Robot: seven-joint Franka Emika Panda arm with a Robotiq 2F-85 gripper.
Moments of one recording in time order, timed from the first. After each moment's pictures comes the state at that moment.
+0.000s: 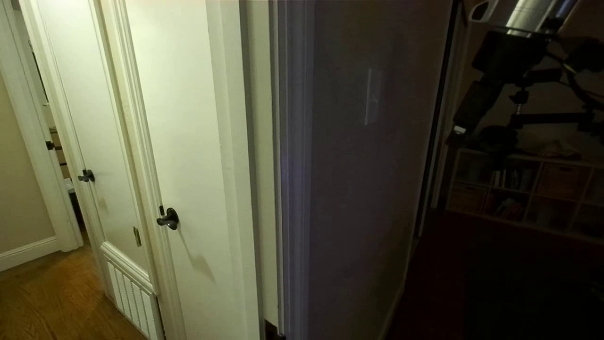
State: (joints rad) arm -0.05 -0.35 0.11 -2.55 -0.18 2.53 0.16
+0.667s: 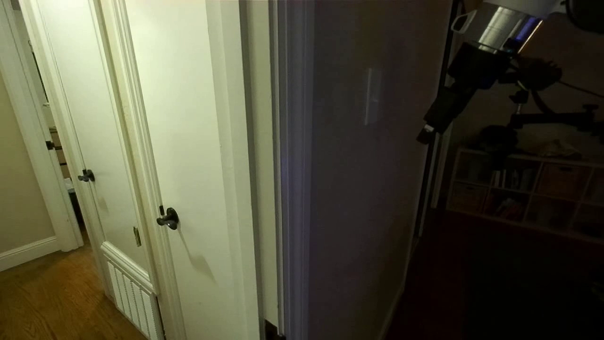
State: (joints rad) arm -0.08 -0.22 0.06 -2.50 -0.21 2.73 0.15
